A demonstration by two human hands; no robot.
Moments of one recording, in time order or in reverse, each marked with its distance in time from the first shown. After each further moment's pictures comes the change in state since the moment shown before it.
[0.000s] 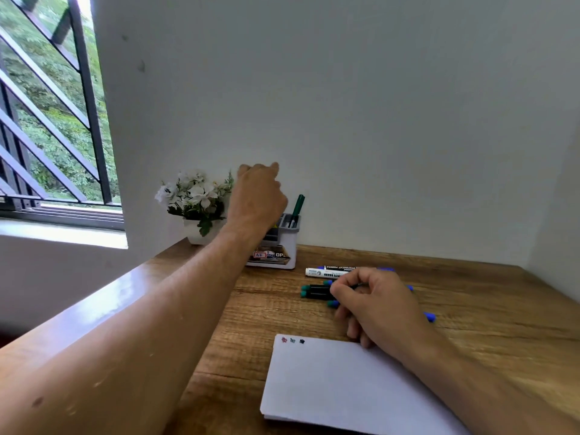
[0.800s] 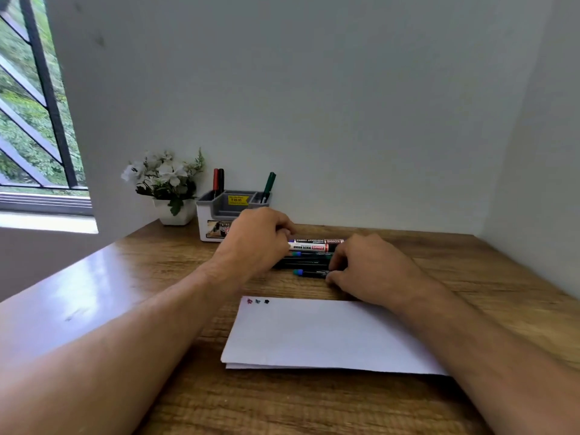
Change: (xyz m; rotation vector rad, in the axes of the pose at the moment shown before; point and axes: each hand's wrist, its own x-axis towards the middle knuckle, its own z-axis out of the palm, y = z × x) left_hand -0.100 0.050 -0.013 -0.312 -0.436 -0.059; right_hand 0.010 0.005 -0.043 -0.931 -0.046 -0.138
